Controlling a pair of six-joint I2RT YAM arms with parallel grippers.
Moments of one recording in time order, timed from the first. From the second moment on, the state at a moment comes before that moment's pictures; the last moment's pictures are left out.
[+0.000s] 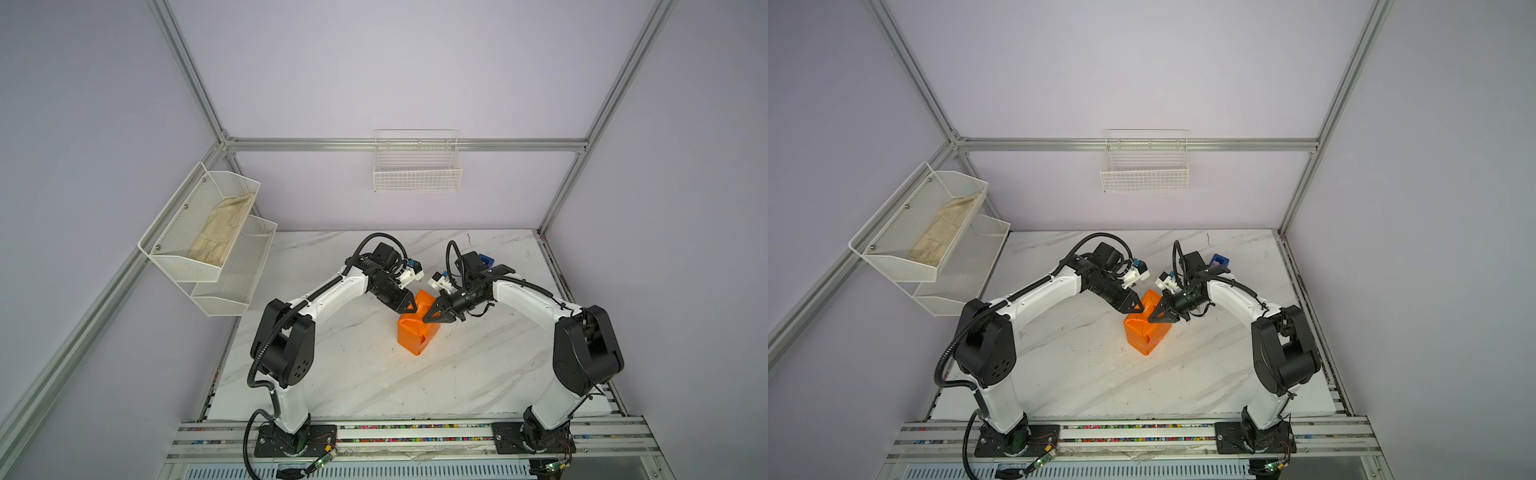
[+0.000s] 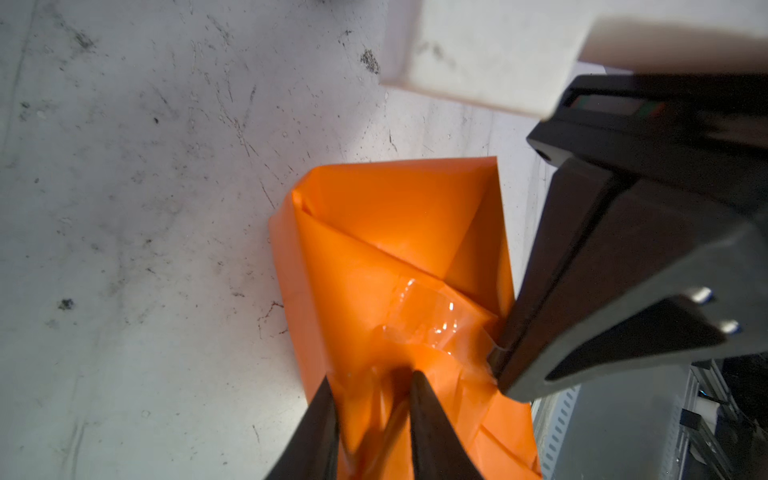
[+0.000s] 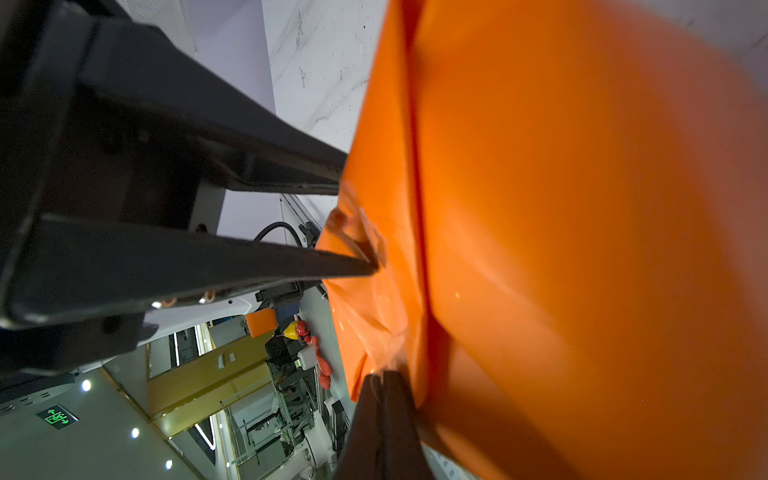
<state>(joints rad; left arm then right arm) -0.56 1.84 1.52 -0.86 0.55 0.11 0.43 1.71 1.25 -0.82 -0.94 0.36</state>
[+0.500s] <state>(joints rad) -0.56 1.84 1.55 -0.87 0.56 -0.06 0.43 1.71 1.25 -0.82 -0.94 0.36</state>
